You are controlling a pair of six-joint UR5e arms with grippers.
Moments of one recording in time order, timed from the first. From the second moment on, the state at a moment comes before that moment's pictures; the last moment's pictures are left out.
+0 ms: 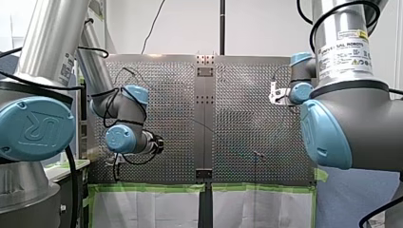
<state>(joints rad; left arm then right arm) -0.60 -1.80 -2.52 -2.17 -1.96 -1.80 1.73 -1.26 1.79 -0.50 1.55 1.60</state>
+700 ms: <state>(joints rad) -0.59 -1.80 -2.39 -2.09 -1.97 -1.80 1.92 -1.25 1.82 -0.54 1.62 1.58</state>
